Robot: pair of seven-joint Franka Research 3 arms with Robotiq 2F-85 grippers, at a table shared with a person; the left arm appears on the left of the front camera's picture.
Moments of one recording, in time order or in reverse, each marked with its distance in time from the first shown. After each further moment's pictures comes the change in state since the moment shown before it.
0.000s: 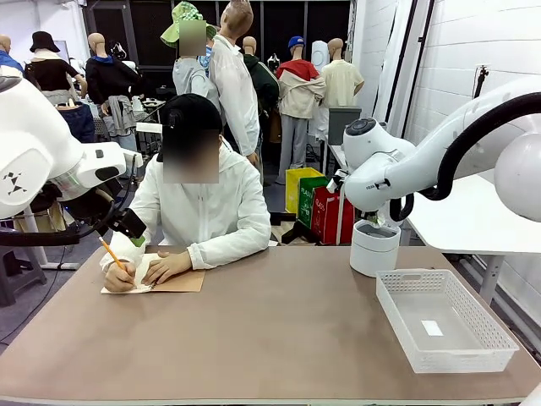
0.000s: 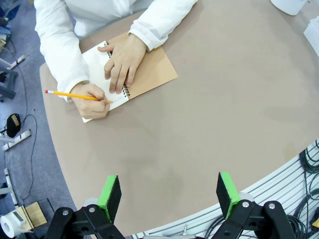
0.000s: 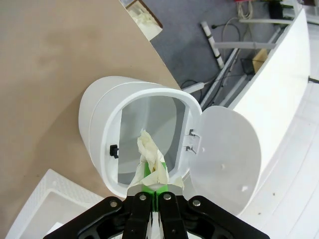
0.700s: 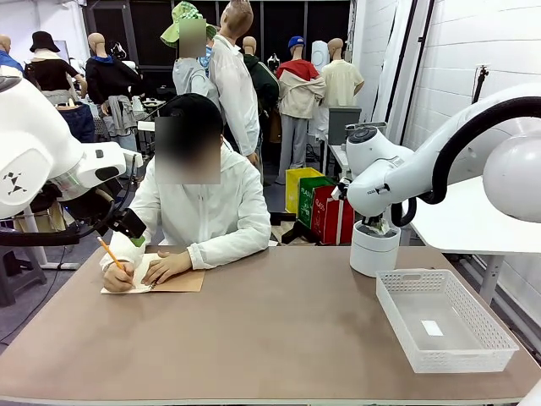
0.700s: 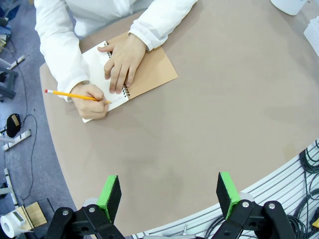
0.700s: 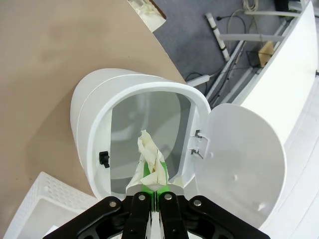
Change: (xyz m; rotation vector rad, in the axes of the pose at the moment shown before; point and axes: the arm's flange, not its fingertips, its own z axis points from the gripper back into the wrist) left arm 0.000 0.000 0.000 0.000 0.000 0.000; right arm -0.004 -0.004 -0.029 0.021 0.040 -0.012
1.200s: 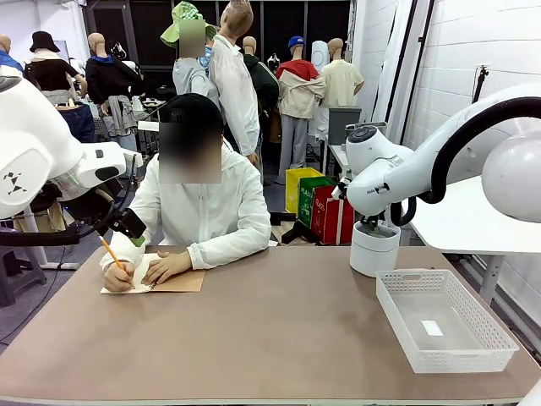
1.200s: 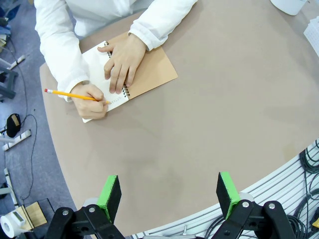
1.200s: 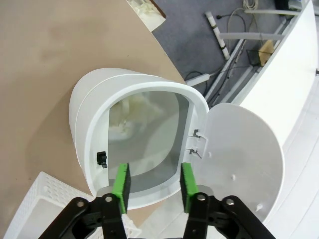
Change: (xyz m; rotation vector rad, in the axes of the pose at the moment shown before) left arm 0.000 0.000 0.000 0.000 0.000 0.000; right arm 0.001 -0.002 0.000 -0.001 0.004 -0.005
